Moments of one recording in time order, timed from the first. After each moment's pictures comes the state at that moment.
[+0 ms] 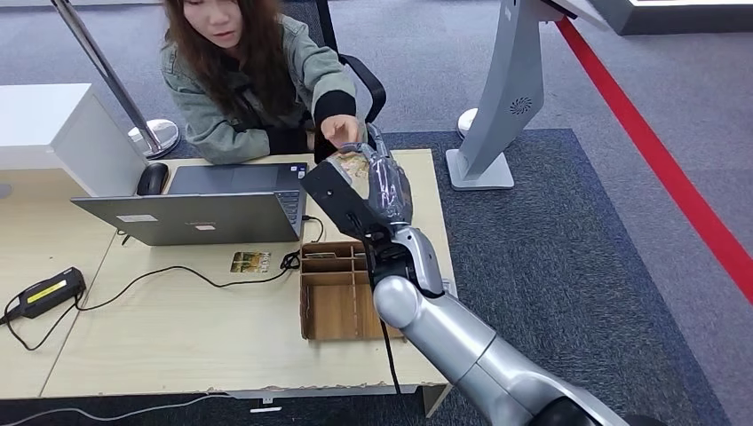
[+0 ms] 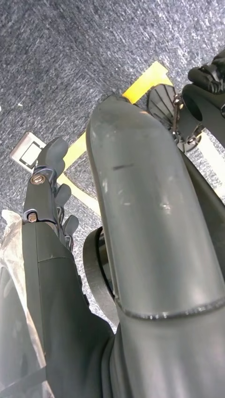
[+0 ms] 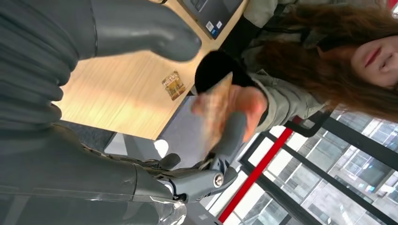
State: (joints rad) left arm -0.16 -0.14 -0.78 -0.22 0.28 0.39 -0.20; right arm -0.79 0.23 0.63 -0.82 0.33 -0.54 0.16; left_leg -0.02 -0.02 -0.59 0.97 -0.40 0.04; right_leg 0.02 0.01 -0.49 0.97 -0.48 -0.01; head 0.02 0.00
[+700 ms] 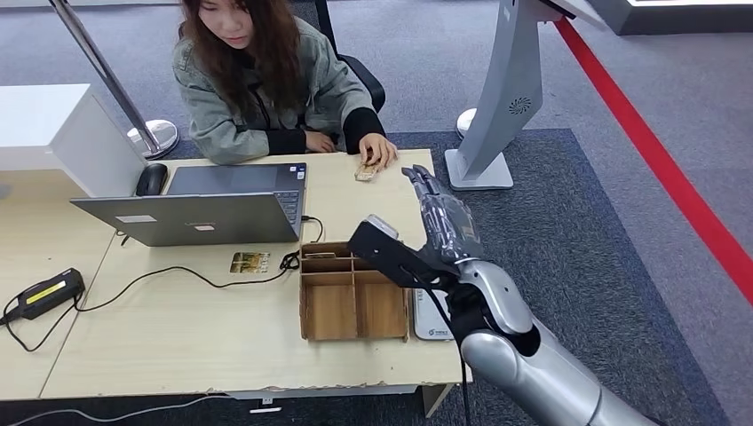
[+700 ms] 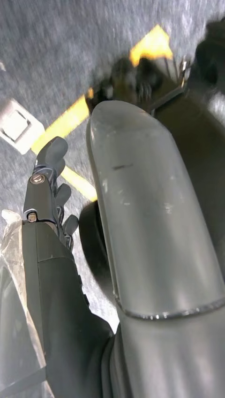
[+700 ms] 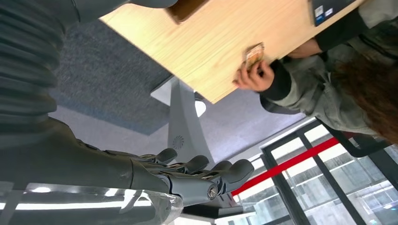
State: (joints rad) left arm -0.11 -0.08 -0.75 -0.22 0.37 0.36 -0.20; right arm -0.60 -0.18 0.64 -1.48 0.55 -0.08 0.54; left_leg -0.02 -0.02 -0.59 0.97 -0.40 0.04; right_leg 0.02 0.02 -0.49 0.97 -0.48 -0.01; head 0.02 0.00
